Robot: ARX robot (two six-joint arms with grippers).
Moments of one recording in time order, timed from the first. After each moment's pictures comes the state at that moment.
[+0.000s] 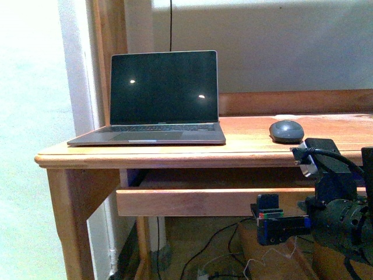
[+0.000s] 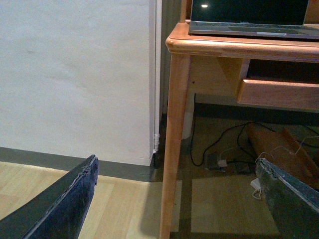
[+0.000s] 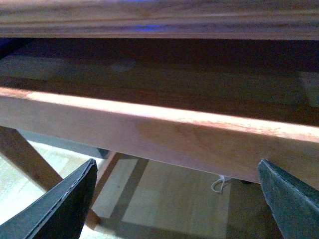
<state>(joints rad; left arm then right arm) -0.01 0.01 0.01 0.00 0.00 -0.01 0.35 1.86 0.80 0.88 -0.05 0.10</state>
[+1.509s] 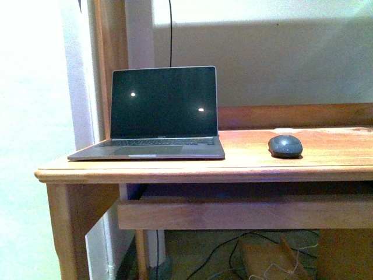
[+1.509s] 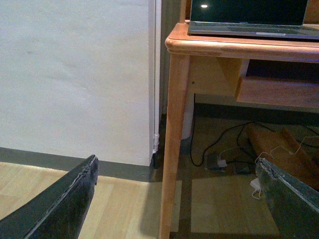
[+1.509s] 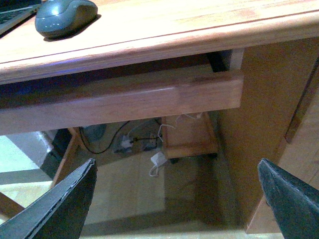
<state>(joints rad) -0.01 0.01 0.01 0.00 0.00 -0.01 -0.08 1.08 0.39 0.51 -0.17 0.11</state>
